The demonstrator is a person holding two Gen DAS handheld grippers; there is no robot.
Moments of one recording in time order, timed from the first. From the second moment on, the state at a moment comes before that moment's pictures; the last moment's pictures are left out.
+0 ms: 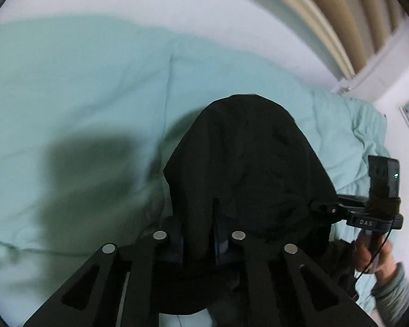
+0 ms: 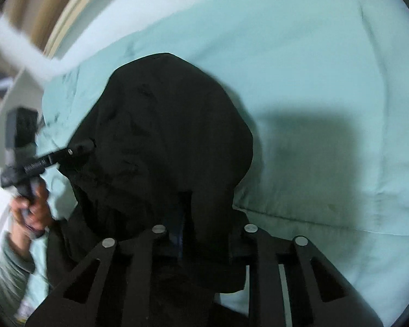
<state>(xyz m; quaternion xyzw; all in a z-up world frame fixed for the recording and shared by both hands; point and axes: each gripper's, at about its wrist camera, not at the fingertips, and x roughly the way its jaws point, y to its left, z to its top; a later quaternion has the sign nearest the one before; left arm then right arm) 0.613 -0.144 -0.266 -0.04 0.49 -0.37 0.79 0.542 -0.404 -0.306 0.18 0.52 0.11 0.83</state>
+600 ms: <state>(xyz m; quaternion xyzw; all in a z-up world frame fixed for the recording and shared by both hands) 0.319 -0.035 -0.108 0.04 0.30 -0.42 0.85 0.266 -0.301 -0.126 0.01 0.32 -0.02 0.95</state>
